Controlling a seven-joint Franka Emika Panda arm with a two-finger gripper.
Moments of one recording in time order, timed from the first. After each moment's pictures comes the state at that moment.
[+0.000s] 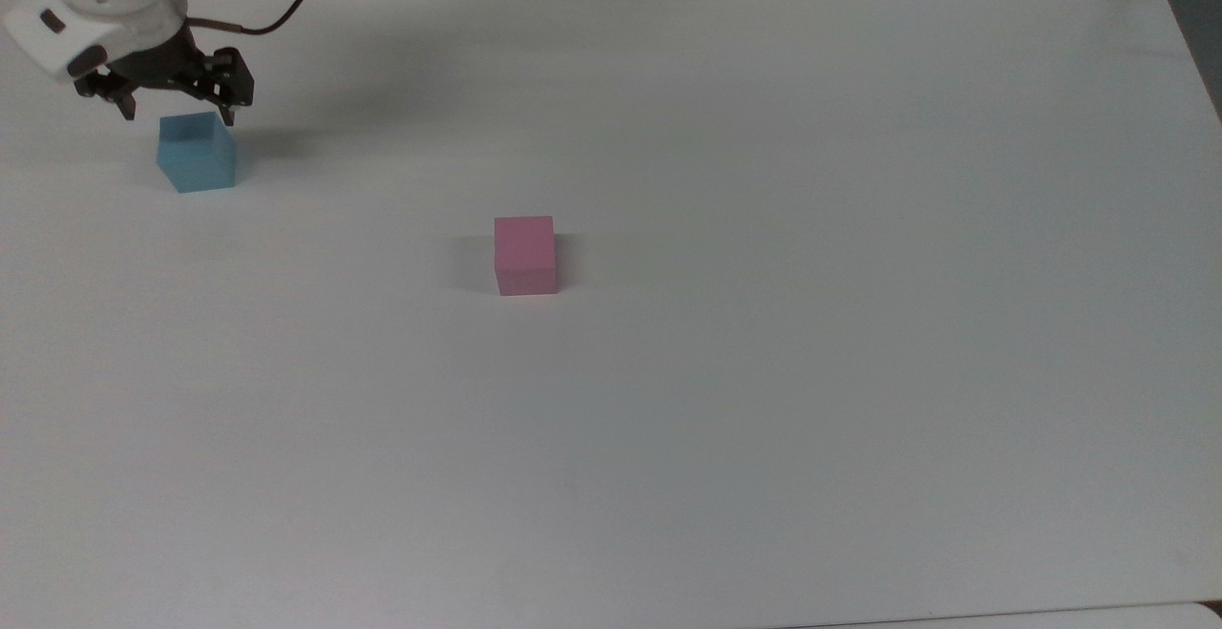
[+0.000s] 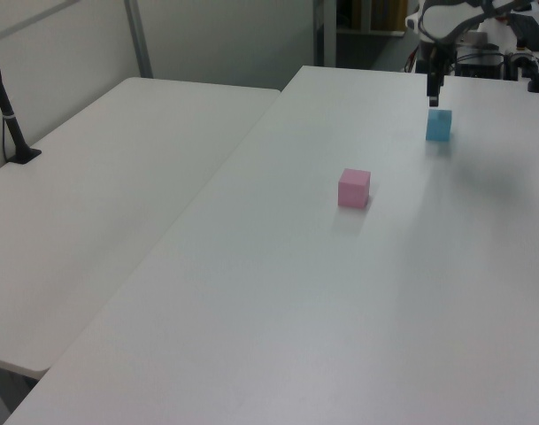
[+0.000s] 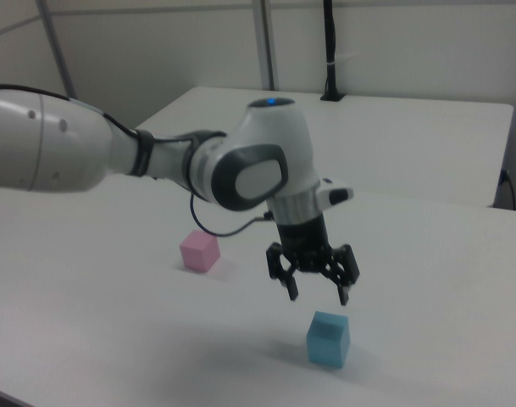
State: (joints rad) arm 0.06 0.30 -0.56 -1.82 -0.07 2.11 -0.54
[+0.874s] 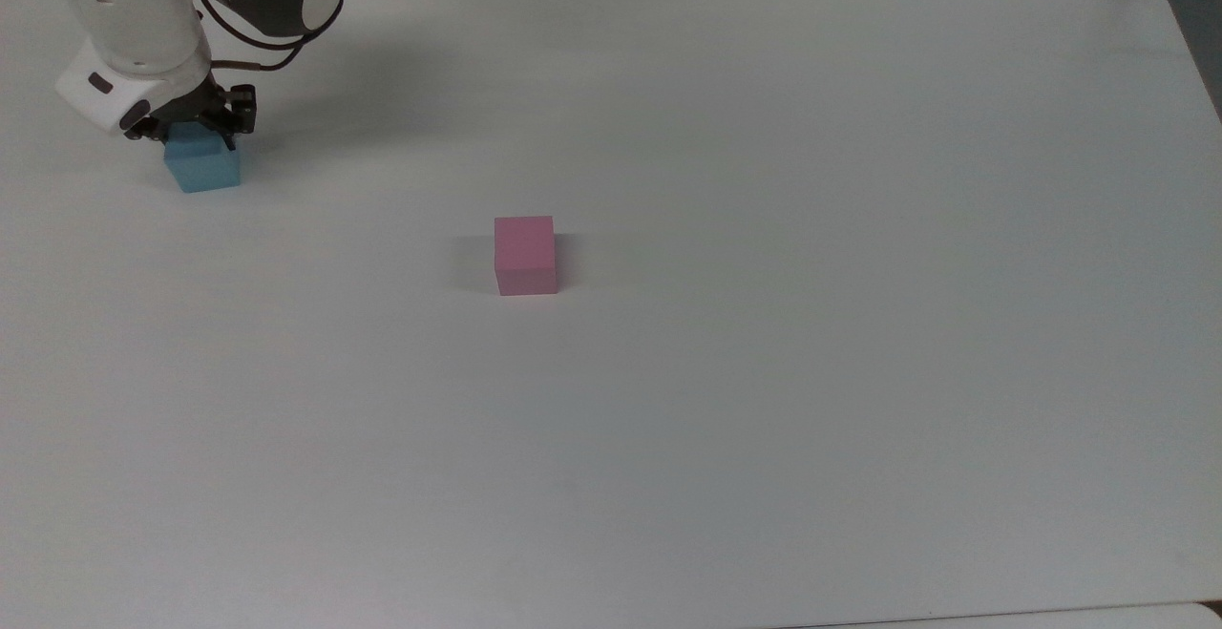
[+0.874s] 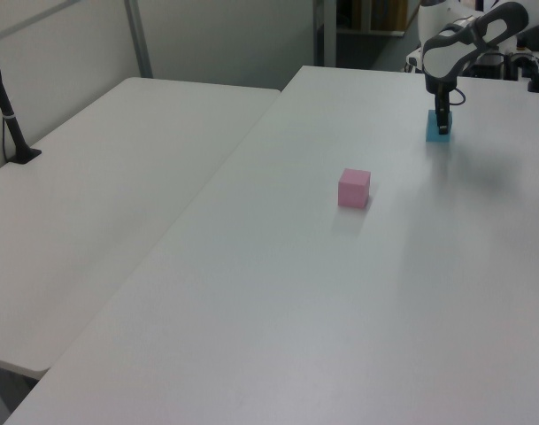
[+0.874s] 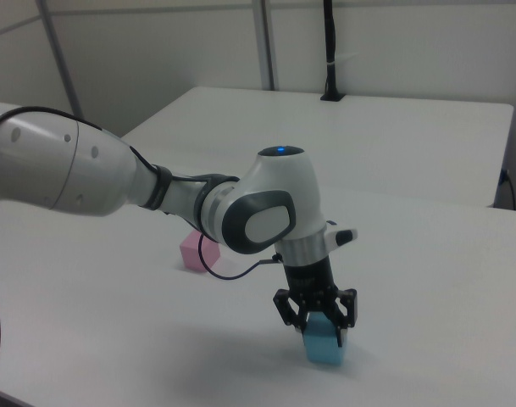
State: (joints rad) arm 0.03 0.38 -0.56 -1.90 -0.07 2.23 -0.66
